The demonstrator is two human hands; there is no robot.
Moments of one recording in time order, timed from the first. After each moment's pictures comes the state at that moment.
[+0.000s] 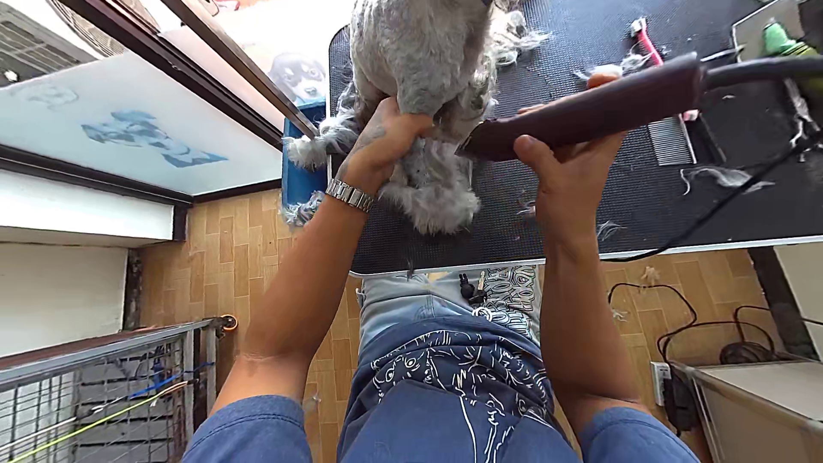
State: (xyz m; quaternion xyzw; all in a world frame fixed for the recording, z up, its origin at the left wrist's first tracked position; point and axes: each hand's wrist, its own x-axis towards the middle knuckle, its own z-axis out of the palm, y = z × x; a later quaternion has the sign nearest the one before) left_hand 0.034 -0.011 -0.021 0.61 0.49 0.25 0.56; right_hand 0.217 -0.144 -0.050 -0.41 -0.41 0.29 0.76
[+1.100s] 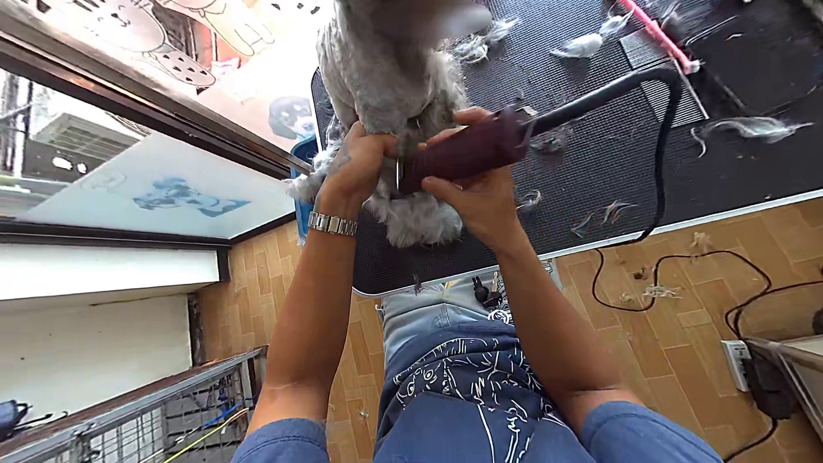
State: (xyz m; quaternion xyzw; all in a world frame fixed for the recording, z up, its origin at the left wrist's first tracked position) left_hand 0.041 -0.009 -0.007 0.59 0.49 0.26 0.59; right_hand 0.168 -0.125 -0.066 -0.33 -0.41 0.37 0.76
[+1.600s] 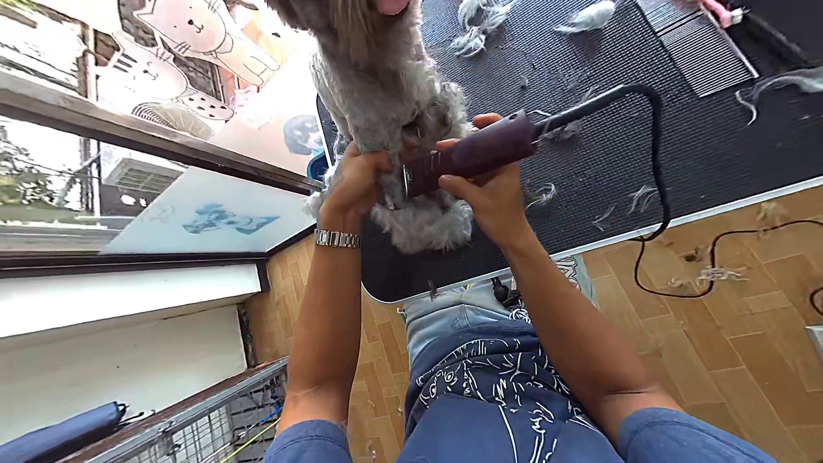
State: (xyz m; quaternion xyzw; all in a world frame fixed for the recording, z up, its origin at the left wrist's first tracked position) left_hand 0.033 0.002 -0.016 0.57 0.47 0.26 0.62; right_hand 0.174 -0.122 -0.090 -0.34 -0.30 0.40 0.80
